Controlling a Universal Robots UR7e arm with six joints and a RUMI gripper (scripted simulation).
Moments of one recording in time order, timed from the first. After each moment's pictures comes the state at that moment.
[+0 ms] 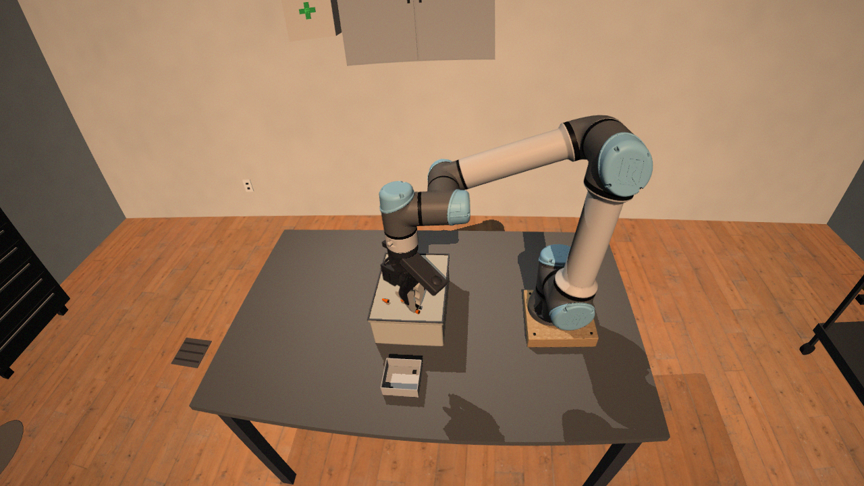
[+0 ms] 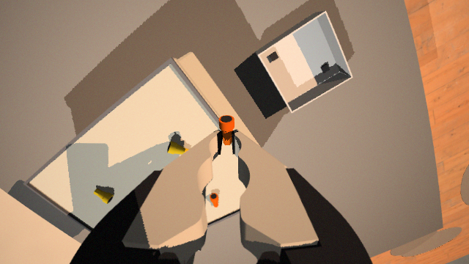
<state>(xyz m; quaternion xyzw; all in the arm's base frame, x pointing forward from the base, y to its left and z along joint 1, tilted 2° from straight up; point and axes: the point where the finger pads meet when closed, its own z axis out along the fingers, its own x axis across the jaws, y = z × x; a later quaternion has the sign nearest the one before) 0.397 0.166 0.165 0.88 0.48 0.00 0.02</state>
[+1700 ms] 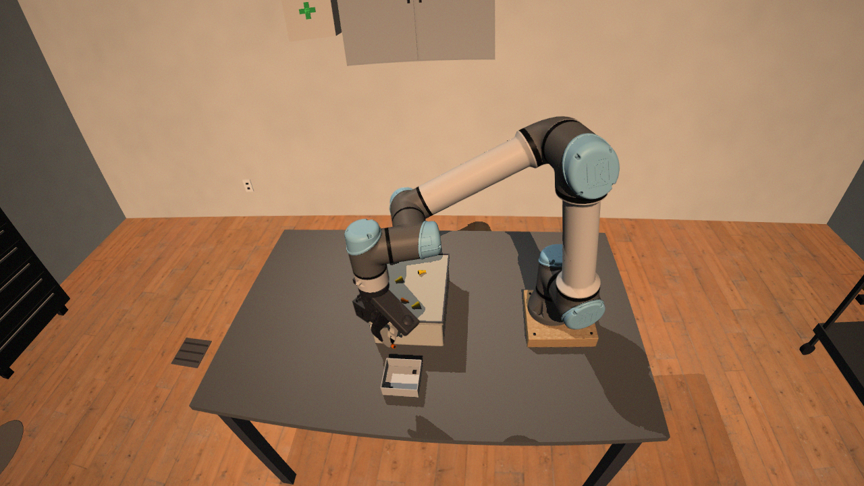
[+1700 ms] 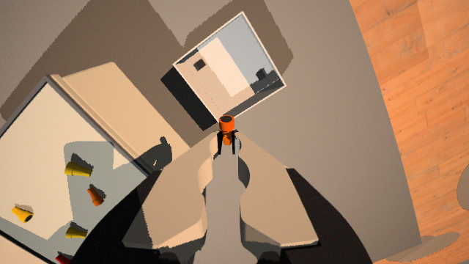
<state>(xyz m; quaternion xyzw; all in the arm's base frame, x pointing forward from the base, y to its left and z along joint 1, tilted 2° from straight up) 0.452 0.258 0.127 0.88 0.48 -0.01 0.02</state>
